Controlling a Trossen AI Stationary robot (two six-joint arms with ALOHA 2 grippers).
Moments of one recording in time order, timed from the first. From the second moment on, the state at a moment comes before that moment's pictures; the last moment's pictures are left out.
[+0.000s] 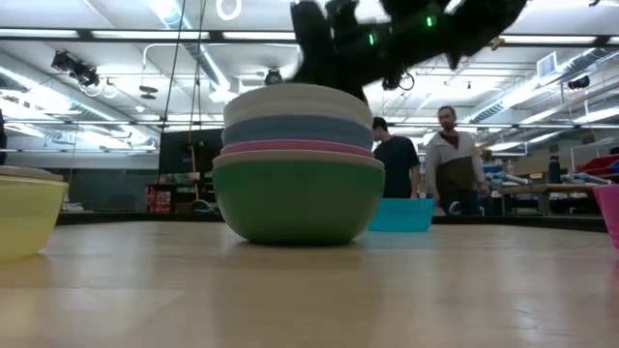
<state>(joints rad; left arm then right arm) -0.17 1.35 1.57 -0.90 -0.78 -0.46 0.11 1.76 0.98 0.53 0.48 0.41</state>
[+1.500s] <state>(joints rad) -0.32 1.36 1.38 -1.46 -0.78 -1.03 -0.16 1.67 1.05 -0.57 0.14 0.36</state>
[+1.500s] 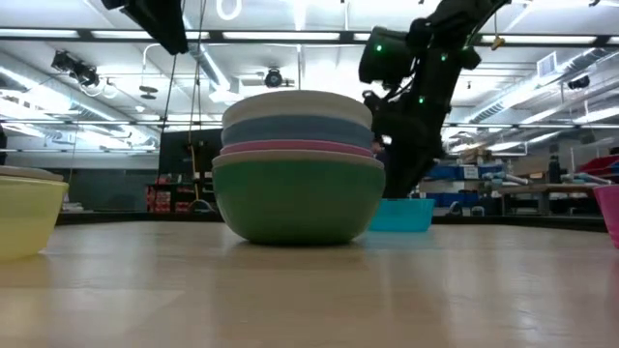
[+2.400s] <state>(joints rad) -0.32 1.36 1.38 -1.44 -0.80 -1.03 -0.18 1.63 1.05 -0.61 0.06 0.26</state>
